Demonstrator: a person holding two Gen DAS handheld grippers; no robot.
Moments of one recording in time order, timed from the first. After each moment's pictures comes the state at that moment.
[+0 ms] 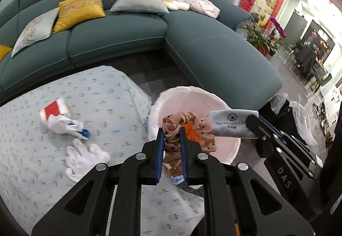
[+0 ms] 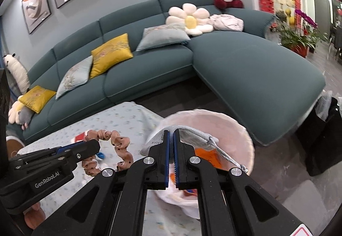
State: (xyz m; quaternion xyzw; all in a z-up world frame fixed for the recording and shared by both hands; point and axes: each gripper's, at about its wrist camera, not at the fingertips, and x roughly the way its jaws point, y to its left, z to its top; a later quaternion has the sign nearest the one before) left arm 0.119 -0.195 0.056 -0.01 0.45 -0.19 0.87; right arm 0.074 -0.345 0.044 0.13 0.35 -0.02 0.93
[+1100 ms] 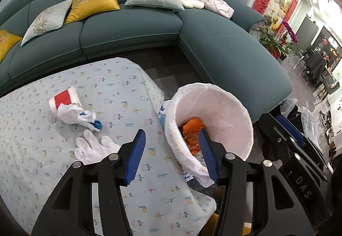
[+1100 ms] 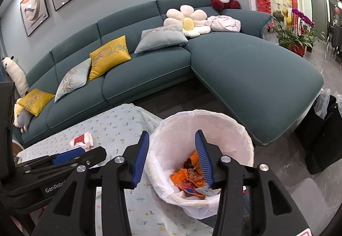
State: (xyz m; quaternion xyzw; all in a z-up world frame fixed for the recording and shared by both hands) left arm 0.119 -0.163 0.047 -0.03 0.47 -0.14 0.87; right arm 0.069 -0.331 0.046 0.13 0.34 -0.02 0.93
